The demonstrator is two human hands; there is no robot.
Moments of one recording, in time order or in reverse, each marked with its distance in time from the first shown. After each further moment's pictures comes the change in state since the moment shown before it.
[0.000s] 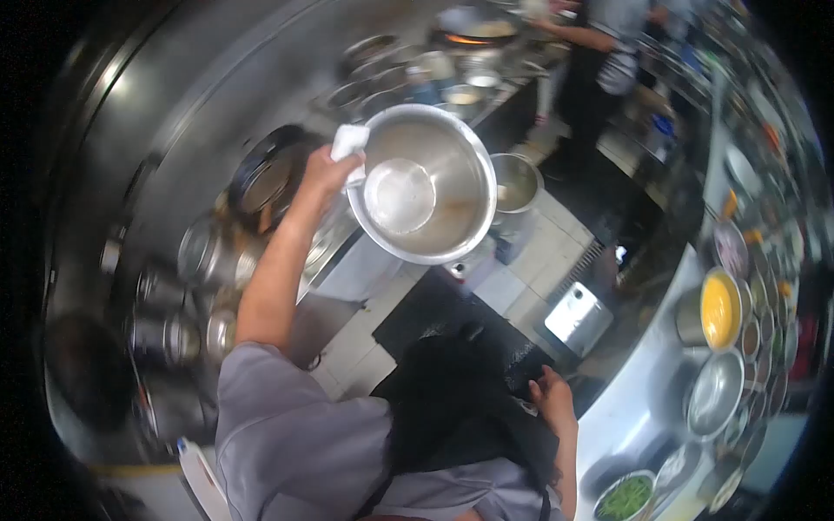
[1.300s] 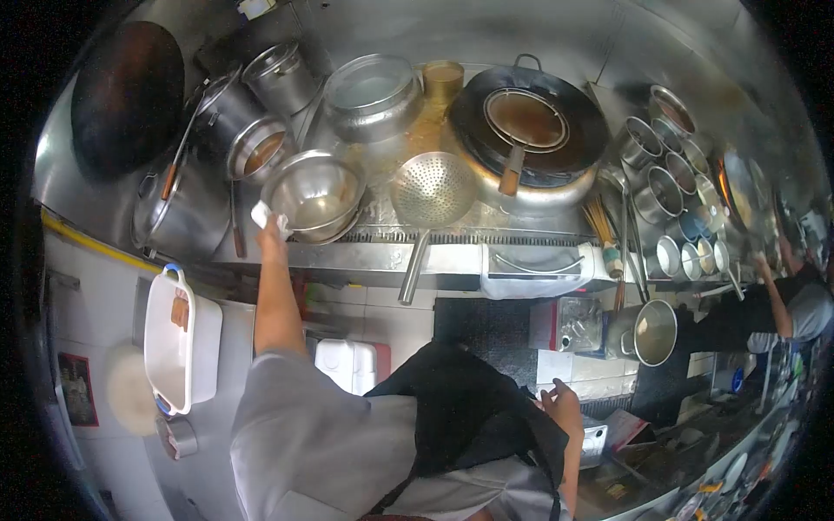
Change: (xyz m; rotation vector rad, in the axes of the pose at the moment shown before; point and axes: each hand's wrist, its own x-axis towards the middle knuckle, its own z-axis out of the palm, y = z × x) left_hand -0.349 -0.393 -0.594 -0.461 1.707 -0.507; right_hand 0.155 -0.233 0.227 -0.527 -0.439 -0.530
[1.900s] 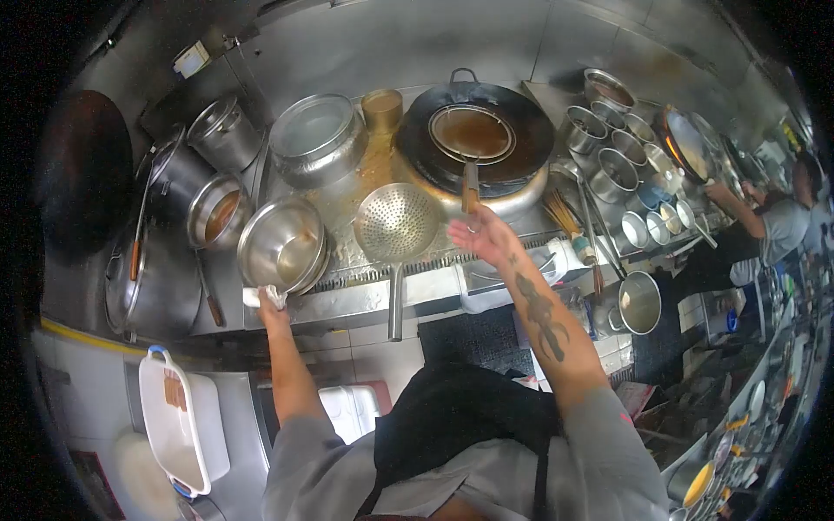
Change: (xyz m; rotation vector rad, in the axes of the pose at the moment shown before) left_hand 0.000 -0.082 -0.014 -0.261 -0.072 -0.127; right_hand 0.279 -0.261 -0.034 1.576 -0.364 0.239
